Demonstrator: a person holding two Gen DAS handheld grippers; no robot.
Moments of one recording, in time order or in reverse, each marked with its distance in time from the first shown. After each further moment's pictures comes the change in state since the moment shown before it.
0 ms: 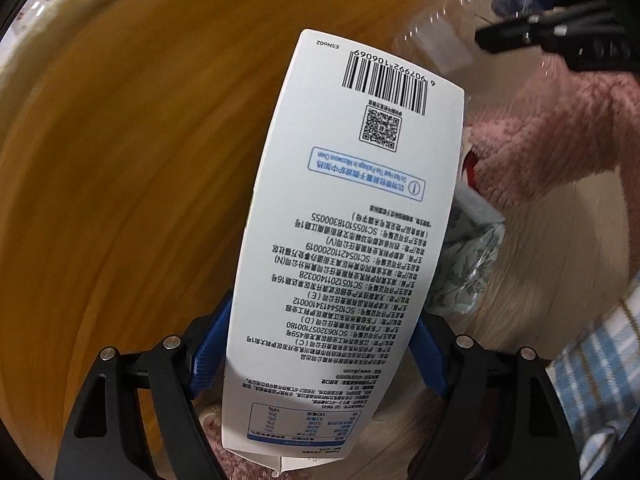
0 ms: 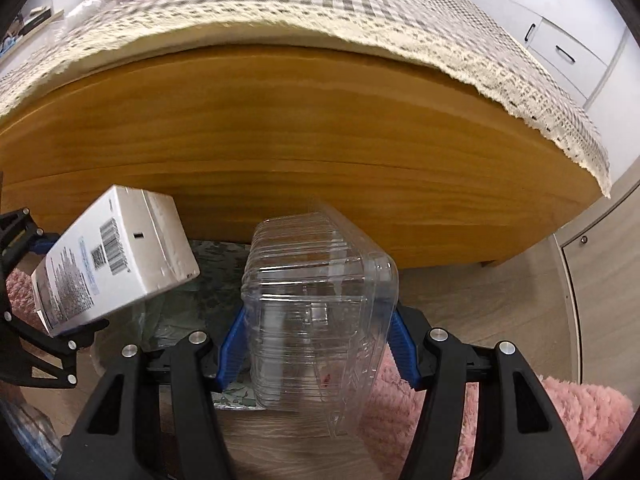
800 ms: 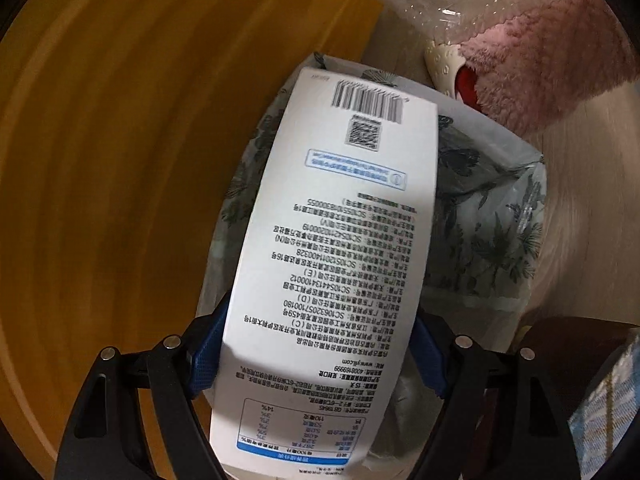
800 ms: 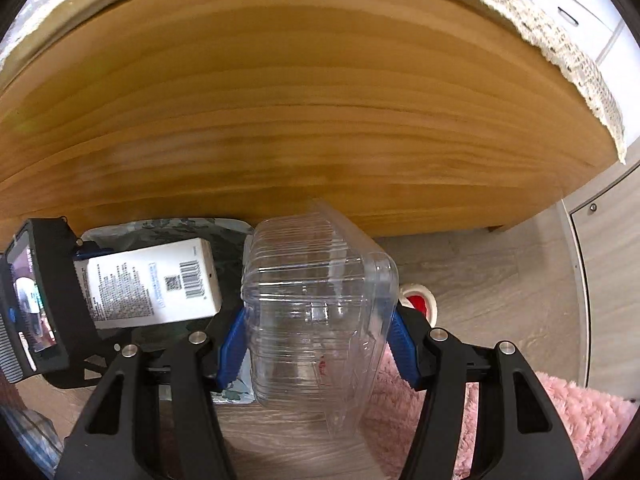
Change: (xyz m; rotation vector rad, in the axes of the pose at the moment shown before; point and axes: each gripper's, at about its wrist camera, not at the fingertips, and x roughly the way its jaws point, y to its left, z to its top) left arm 0.105 -0.046 0.039 0.267 0.149 0.020; right arm 0.039 -0.015 0.016 0.052 0.138 0.005
